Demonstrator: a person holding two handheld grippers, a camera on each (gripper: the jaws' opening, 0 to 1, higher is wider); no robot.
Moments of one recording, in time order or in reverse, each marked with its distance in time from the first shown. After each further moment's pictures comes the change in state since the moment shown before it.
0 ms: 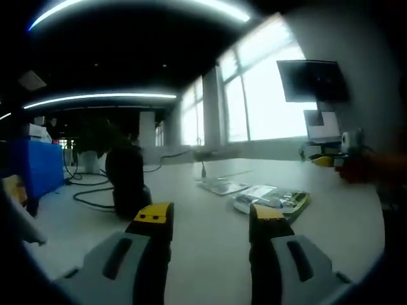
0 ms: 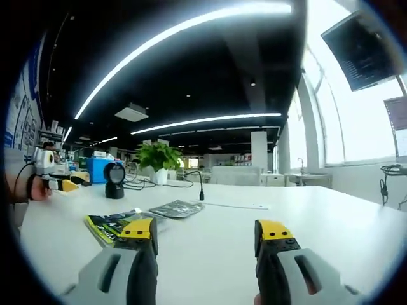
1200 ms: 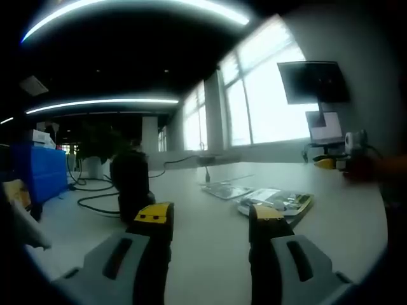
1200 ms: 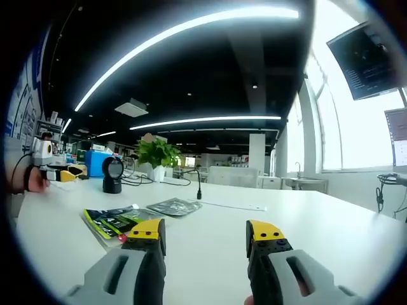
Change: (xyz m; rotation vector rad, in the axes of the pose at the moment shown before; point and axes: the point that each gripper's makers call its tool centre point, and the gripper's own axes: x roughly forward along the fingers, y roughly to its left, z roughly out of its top) left arm -0.002 0.003 0.010 0.010 -0.055 0.002; right arm -0.002 0.008 0.001 -0.040 0.014 -0.021
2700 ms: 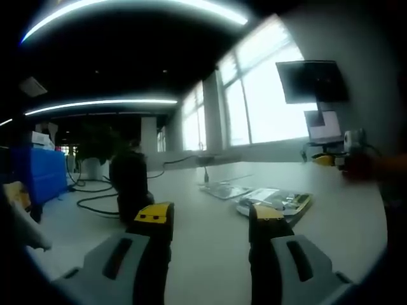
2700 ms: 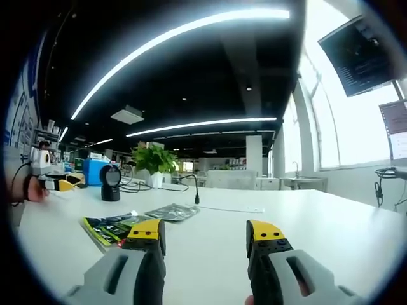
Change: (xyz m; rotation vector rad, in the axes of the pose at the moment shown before) left arm 0.000 -0.002 0.000 0.006 0.001 -0.009; right arm -0.001 -0.008 0.004 0.049 -0.026 -0.014
